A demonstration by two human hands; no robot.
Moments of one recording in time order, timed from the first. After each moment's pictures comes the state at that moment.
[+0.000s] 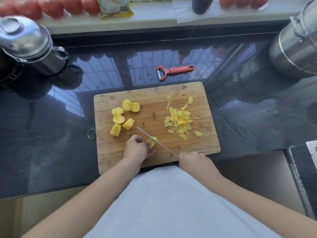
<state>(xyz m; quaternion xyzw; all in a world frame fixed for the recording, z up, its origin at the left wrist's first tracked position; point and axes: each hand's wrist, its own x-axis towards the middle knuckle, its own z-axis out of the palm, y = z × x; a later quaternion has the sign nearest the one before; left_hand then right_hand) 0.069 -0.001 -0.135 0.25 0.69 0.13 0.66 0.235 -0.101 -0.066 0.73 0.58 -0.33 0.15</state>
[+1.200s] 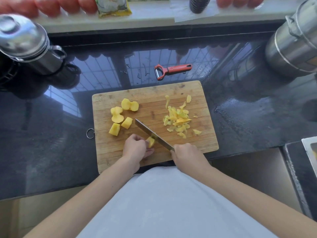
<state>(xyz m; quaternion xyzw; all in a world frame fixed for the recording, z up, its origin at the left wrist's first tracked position) 0.072 0.003 -0.130 0.23 0.70 0.12 0.66 0.228 -0.086 -0.084 0.75 0.58 -0.31 0.08</state>
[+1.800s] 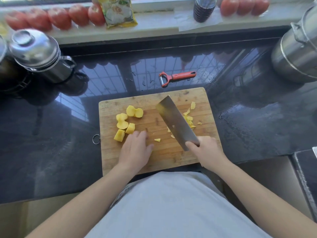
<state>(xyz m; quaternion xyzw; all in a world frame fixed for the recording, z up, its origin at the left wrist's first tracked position) 0.055 0.016 -0.114 0.77 0.56 -0.03 0.30 0.279 -0.070 -0.071 0.80 0.42 -0.41 -0.10</state>
